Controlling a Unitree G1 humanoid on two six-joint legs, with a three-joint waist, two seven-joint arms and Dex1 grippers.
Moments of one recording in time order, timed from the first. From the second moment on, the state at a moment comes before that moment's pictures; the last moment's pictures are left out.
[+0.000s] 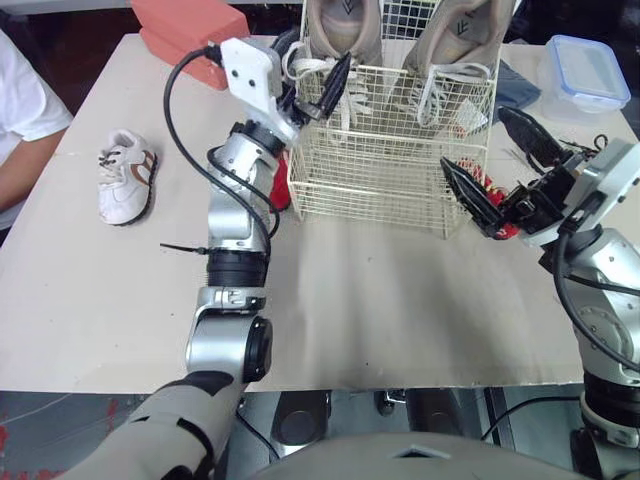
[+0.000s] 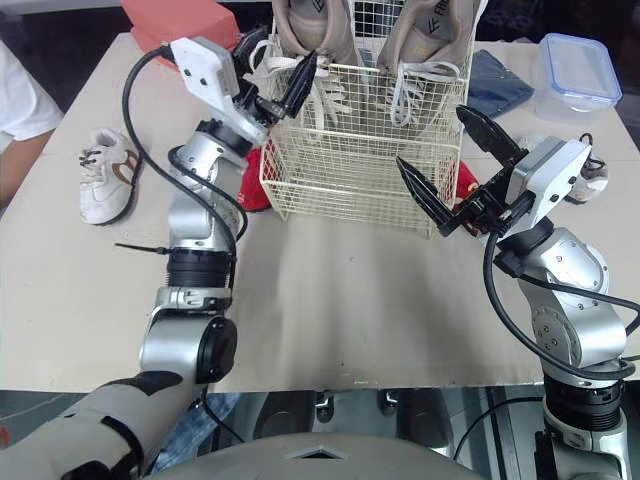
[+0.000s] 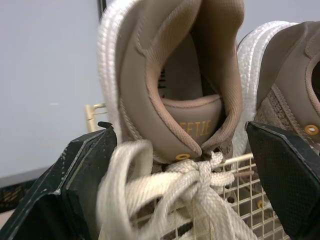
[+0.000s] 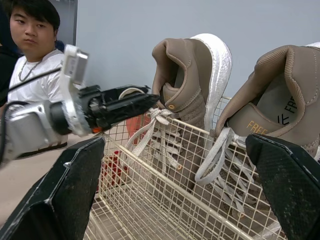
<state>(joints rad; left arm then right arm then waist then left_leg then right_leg) -0.76 0.19 0.14 0.19 -0.24 -0.02 -0.51 -0.18 -0.44 -0.14 -0.59 0.56 0.23 0.52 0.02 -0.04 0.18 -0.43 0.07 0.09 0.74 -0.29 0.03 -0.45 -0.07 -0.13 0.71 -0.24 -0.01</state>
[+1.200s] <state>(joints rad) -0.60 0.90 0.07 -0.46 -0.87 0.90 -1.05 -0.01 -0.60 -0.28 -0.19 0.52 0.43 0.59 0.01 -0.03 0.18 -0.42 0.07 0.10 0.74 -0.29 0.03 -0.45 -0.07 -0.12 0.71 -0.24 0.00</state>
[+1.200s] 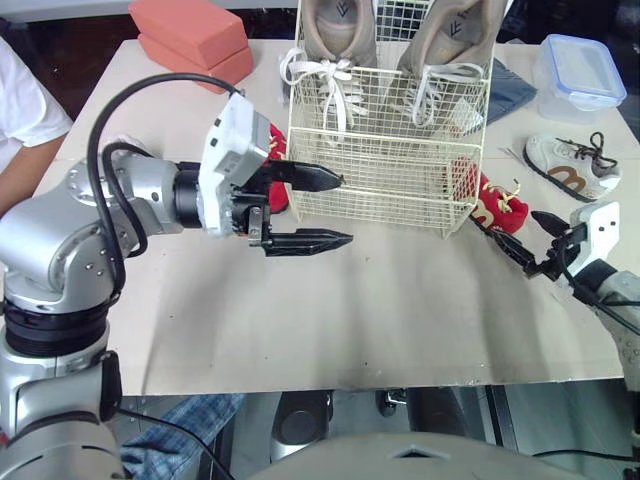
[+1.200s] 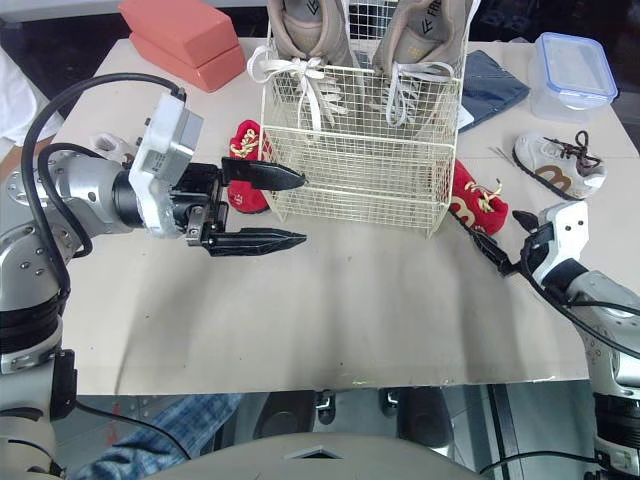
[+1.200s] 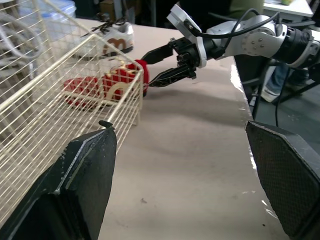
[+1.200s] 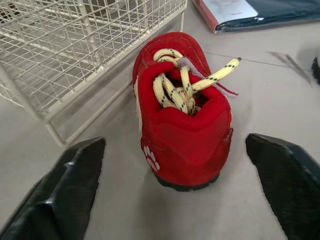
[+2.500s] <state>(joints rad) -0.71 0.94 0.03 -0.28 -0.78 0.77 -1.26 -0.06 -0.87 -0.25 -0.17 0.07 -1.05 0.79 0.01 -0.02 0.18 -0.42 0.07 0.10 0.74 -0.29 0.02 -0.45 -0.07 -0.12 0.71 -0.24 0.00</state>
